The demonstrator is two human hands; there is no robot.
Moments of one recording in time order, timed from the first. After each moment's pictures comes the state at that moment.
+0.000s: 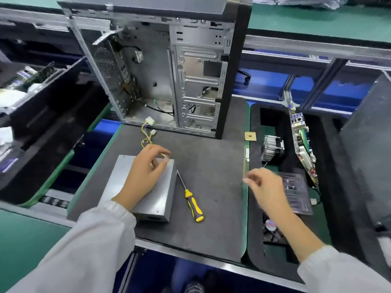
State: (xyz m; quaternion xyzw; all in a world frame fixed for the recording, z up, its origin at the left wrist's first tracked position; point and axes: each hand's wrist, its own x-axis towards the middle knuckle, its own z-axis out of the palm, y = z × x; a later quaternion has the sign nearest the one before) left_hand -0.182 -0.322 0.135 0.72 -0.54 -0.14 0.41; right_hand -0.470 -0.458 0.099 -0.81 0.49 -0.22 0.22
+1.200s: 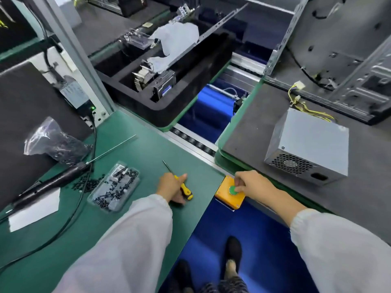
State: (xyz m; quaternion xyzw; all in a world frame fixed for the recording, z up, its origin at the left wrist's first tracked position) left_hand -0.018 0.004 -0.002 0.87 -0.04 -0.40 0.30; right_hand -0.181 -0.194 0.033 -0.91 0.26 0.23 0.23
